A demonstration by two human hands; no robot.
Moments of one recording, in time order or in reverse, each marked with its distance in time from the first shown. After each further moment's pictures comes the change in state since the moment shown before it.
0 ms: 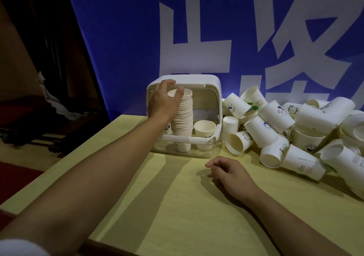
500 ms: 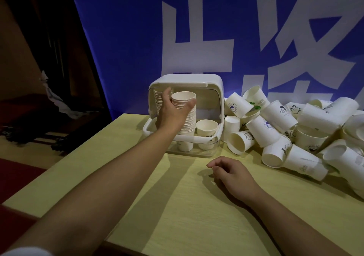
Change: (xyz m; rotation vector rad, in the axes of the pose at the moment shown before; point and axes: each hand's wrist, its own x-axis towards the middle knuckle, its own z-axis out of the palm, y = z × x) left_hand -0.030 -0.001 0.017 -0.105 -0.083 -0.243; right_hand -0.002 -0.002 0.000 -0.041 -0.002 -0.016
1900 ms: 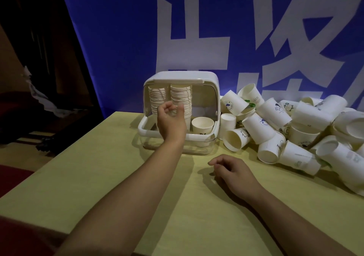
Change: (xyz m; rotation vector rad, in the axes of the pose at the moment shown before) left_hand -0.025 -0.017 0.026 -0.524 0.244 -0.127; right_hand -0.010 -0.006 -0.001 -0.029 0.065 0.054
